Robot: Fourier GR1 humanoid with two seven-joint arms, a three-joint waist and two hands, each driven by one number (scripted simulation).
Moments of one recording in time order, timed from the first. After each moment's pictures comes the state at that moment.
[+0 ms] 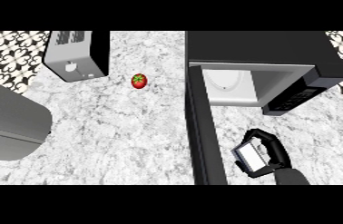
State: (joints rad) left arm 1.24 0.05 -0.01 -2.41 0.22 -0.52 -0.55; right arm -0.29 -0.18 -0.13 -0.47 0.21 0.20 -1.03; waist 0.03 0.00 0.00
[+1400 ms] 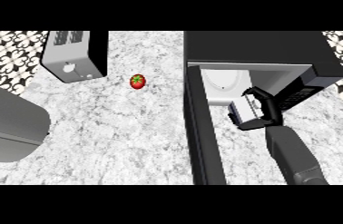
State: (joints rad) left arm 1.17 0.08 0.07 -2.38 0.31 -0.54 -0.49; right arm -0.63 -0.19 -0.25 -0.30 0.13 0.09 -0.96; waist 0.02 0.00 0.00
